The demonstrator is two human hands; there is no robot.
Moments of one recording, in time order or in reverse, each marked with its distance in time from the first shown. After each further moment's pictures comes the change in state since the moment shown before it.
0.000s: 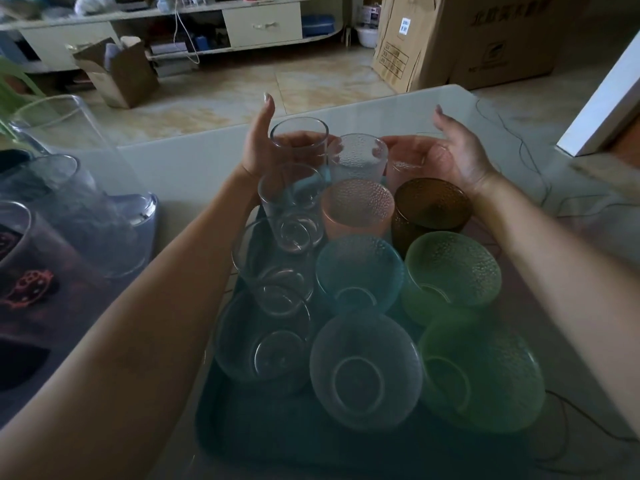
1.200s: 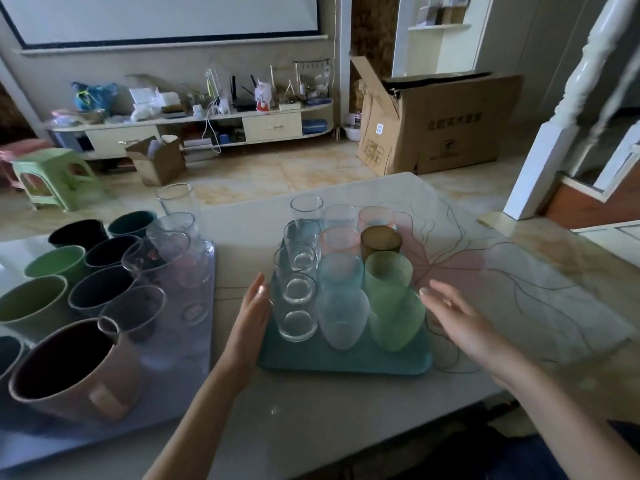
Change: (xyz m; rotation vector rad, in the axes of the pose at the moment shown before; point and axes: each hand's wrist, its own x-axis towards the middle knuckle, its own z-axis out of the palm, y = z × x) left_hand -0.266 -0.052 0.095 0.068 0.459 0.128; right_hand -0.274 0.021 0.109 -0.644 0.449 0.106
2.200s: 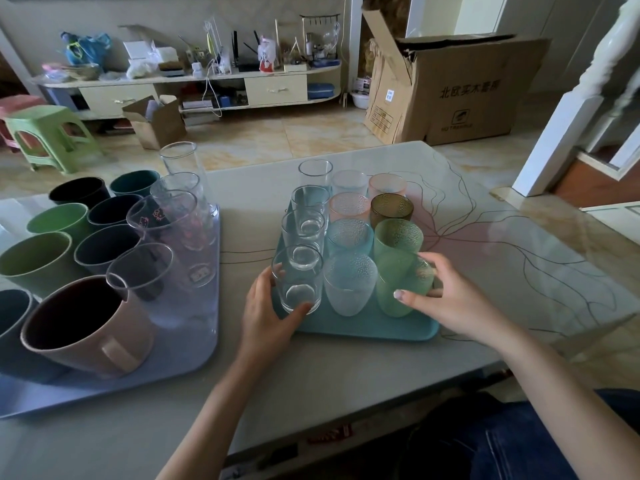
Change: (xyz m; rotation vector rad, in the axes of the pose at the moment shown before) left_hand -0.025 -0.027 0.004 0.564 0.200 0.279; right_hand 0.005 0.006 0.018 -0.283 -0.015 -0.121
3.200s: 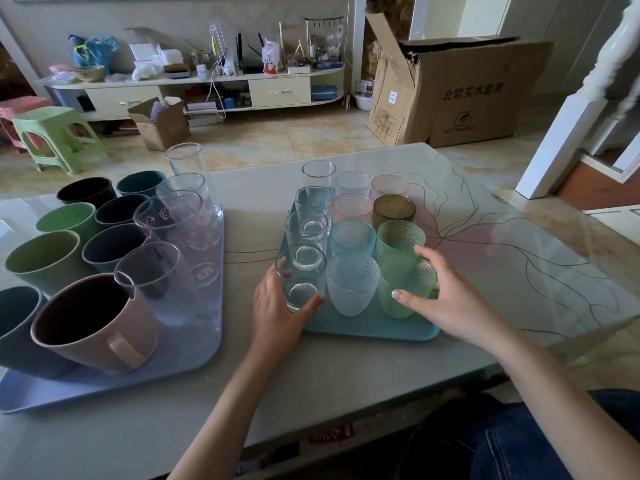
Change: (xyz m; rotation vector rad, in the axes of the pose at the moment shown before) left_hand 0.007 0.004 0.012 0.118 0.039 -0.013; right_hand -0.005 -0.004 0.002 -0.084 0.009 -0.086
